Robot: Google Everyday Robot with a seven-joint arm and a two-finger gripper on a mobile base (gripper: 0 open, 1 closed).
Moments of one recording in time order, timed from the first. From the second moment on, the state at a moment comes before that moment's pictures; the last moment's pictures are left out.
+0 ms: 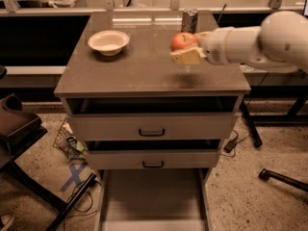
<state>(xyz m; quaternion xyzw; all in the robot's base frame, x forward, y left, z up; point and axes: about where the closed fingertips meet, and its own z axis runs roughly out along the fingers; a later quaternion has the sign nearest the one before) 0.681 -0.095 0.911 -0.40 0.72 0.19 0.53</state>
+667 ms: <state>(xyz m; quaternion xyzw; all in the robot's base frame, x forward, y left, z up) 0.528 -0.152 0.871 -0.41 0.76 0.18 0.47</state>
